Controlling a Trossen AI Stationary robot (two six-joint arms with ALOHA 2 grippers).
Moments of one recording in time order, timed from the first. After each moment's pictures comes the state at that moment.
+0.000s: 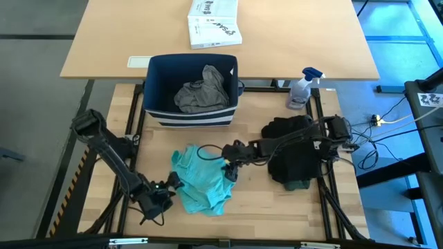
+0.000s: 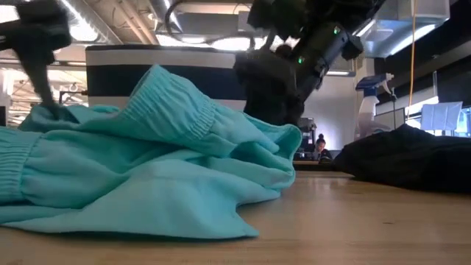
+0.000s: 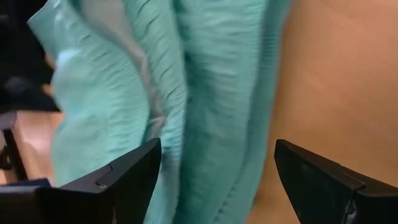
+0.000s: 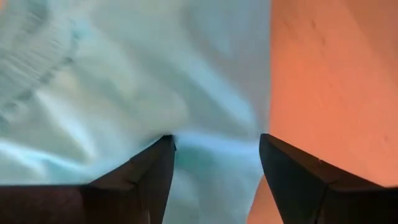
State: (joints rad) left arm -0.87 1.53 0.75 -0.44 -0.62 0.18; right arm 0.15 1.88 1.12 -0.11 0.04 0.44
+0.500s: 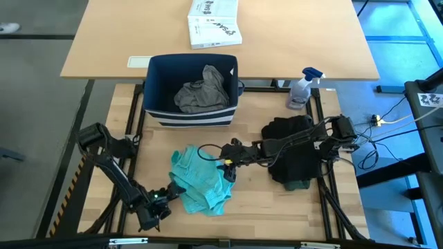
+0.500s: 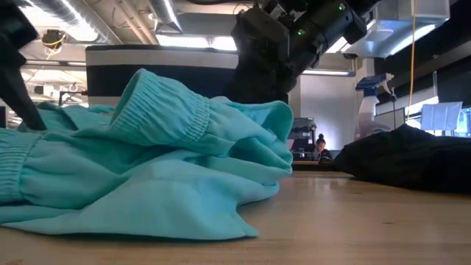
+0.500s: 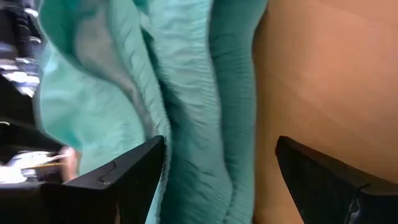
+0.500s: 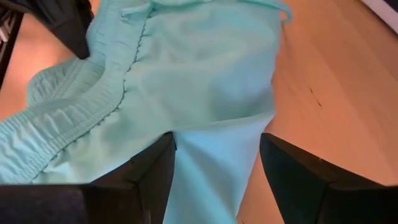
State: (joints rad) left arm -0.98 1.72 0.75 -0.32 -0.83 0.25; right arm 0.17 1.81 1.12 -0.02 0.11 0.38
